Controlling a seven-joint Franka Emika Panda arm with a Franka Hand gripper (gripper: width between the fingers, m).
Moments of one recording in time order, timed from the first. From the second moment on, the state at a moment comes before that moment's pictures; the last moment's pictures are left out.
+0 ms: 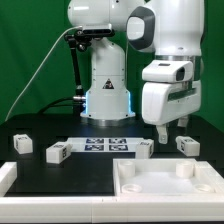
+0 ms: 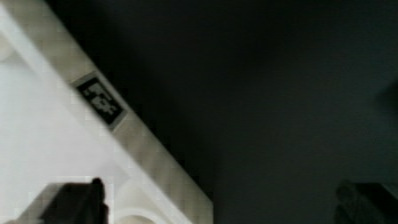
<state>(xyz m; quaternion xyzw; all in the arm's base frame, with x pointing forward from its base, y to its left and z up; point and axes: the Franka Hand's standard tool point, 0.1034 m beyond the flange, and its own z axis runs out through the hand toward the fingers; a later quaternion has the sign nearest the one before) 0.453 0.120 0.059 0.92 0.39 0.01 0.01</state>
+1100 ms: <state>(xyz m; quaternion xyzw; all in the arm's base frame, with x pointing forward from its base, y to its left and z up) 0.412 0.168 0.048 0.99 0.11 -0.06 0.00</state>
